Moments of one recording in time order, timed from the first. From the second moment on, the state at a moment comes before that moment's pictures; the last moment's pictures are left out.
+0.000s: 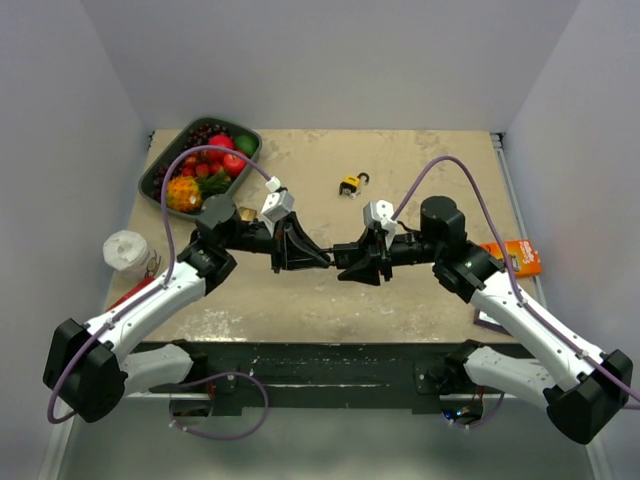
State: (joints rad) left arm -0.59 1.14 0.79 0.44 1.11 -0.39; right arm 0.63 1.02 0.89 -0.17 -0.93 -0.11
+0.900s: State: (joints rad) left arm -0.55 1.13 0.81 0.29 1.13 -0.30; right arm 0.64 1.04 0.90 -0.19 -0.91 -0.12
